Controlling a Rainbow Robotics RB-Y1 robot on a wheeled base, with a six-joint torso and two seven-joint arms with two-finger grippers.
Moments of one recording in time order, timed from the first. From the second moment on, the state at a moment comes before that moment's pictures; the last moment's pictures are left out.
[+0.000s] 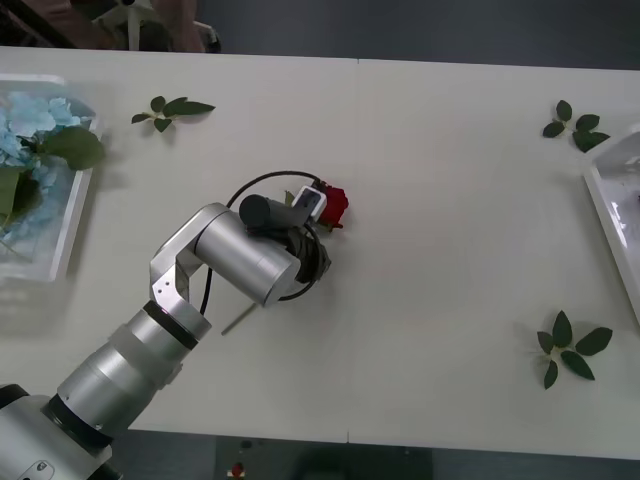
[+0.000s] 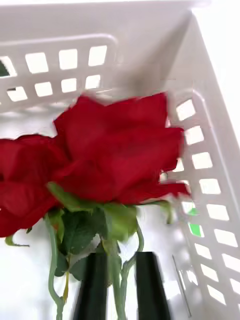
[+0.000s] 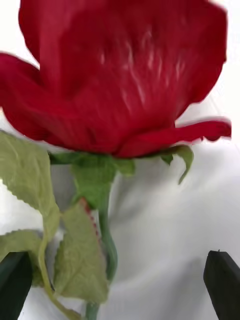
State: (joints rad) right arm -0.35 -0.85 -0.36 -1.11 -0.63 0.94 1.85; left arm -0.50 0.20 -0.52 -1.42 0.21 1.03 -1.44
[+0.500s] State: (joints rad) right arm -0.35 -0.85 -0.39 -1.26 -0.81 1.15 1.85; left arm -0.50 0.20 -0.52 -1.42 0.19 1.03 -1.44
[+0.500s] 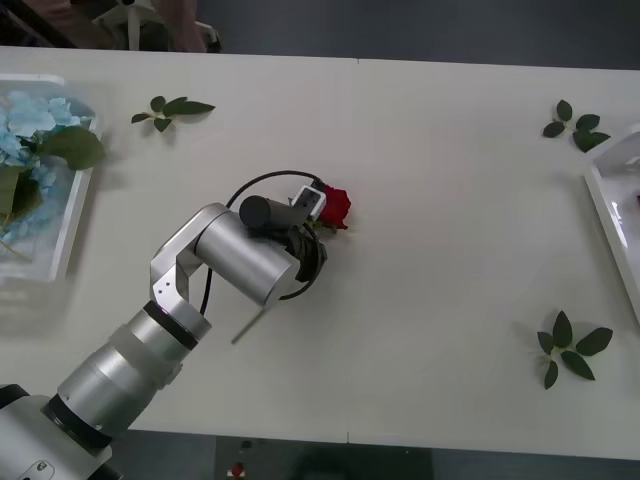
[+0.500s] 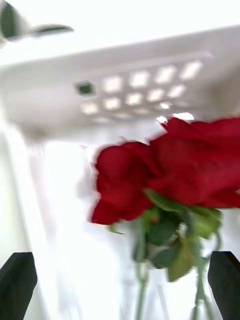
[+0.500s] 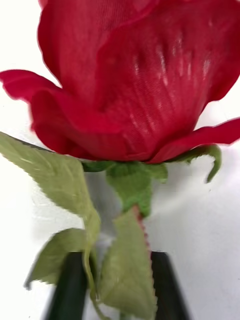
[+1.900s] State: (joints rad) right arm -0.35 -0.51 -0.66 -1.70 -1.47 1.69 2.35; left arm -0.10 0.49 -0.42 -2.40 0.43 0.84 -1.45
